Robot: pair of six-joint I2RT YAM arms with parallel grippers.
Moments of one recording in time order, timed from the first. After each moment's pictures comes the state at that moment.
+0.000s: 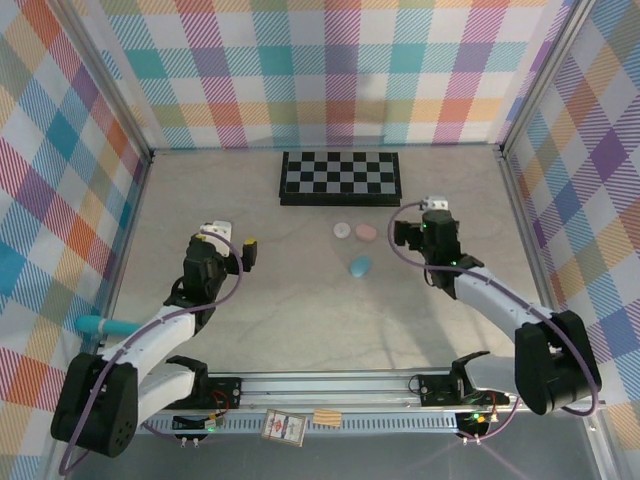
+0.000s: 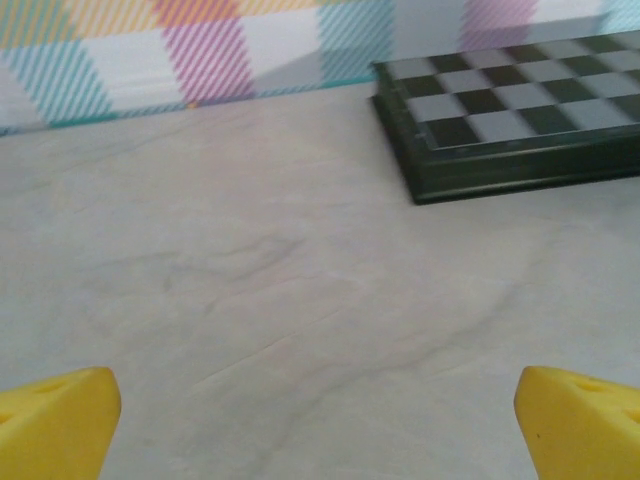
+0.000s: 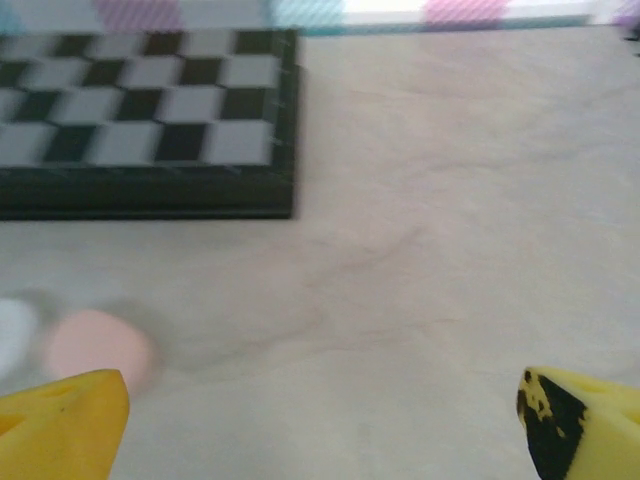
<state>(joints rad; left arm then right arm) -0.24 1.07 0.35 0.36 -0.17 0.02 0.31 1.26 0.61 0.09 0.30 0.16</state>
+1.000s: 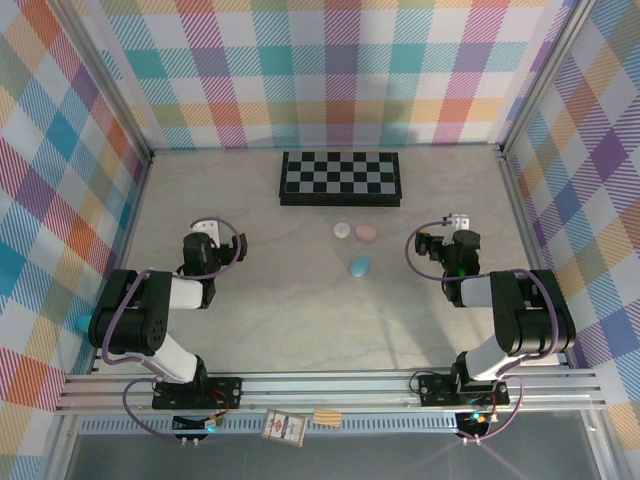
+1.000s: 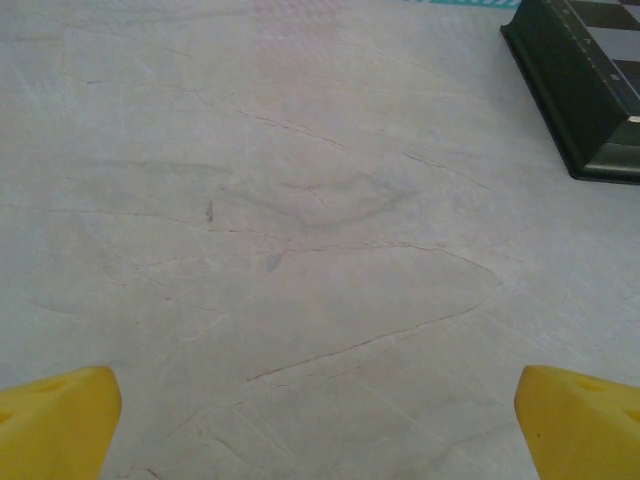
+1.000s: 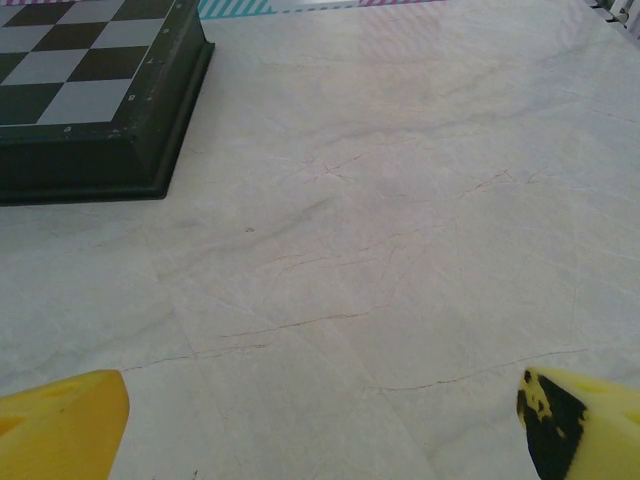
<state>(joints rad) -0.05 1.58 0.41 0.73 -0.04 -0.10 0.04 1.54 0.39 0.73 0.04 0.06</state>
